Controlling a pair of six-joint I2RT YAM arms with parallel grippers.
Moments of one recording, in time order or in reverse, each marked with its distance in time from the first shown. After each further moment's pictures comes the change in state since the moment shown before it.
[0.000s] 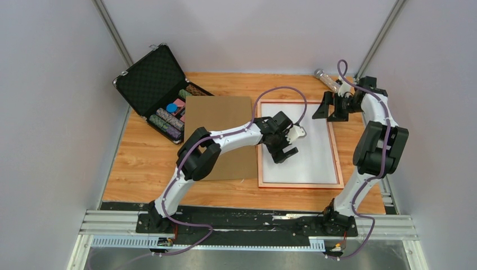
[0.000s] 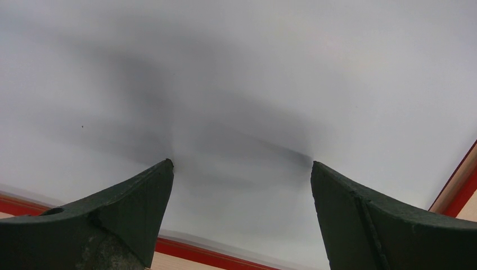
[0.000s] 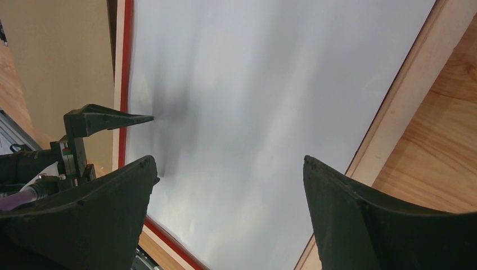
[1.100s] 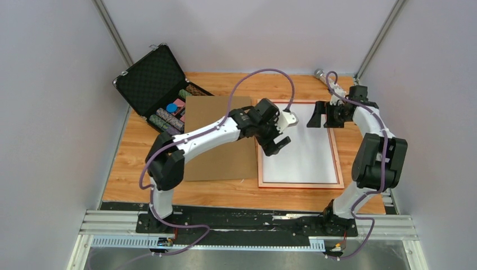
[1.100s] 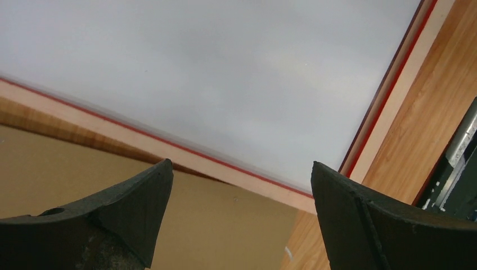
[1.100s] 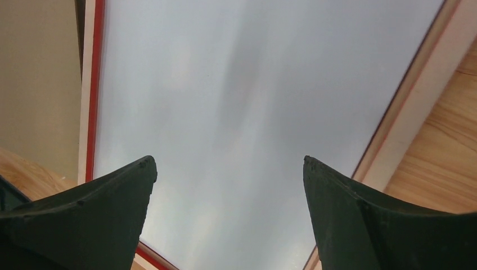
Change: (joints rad) left arm 0.020 -0.306 -0.131 -0.044 0.014 -0.025; right arm 0.053 -0.185 -0.274 0.210 0.114 0.050
